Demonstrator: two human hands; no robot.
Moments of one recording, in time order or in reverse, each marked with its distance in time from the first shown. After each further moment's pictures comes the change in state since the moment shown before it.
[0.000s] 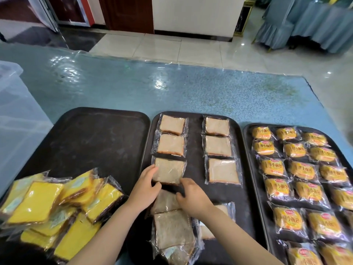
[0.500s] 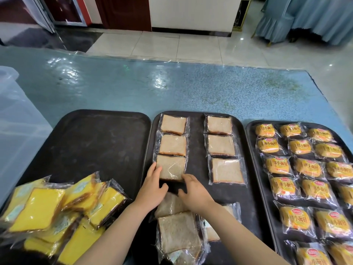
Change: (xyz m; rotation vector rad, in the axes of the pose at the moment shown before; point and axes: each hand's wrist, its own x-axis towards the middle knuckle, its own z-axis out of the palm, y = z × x) left_hand 0.018 -0.003 0.010 0.086 -0.045 0.004; right_hand 0.019 -0.002 0.001 0.044 -0.022 0.060
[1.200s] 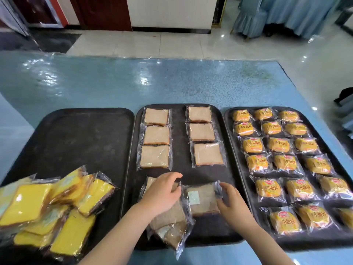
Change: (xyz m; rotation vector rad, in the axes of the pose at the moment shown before) left_hand -0.066 0.068 0.026 0.218 -0.202 0.259; right_hand -0.138 0.099 -0.031 0.154 0.288 0.228
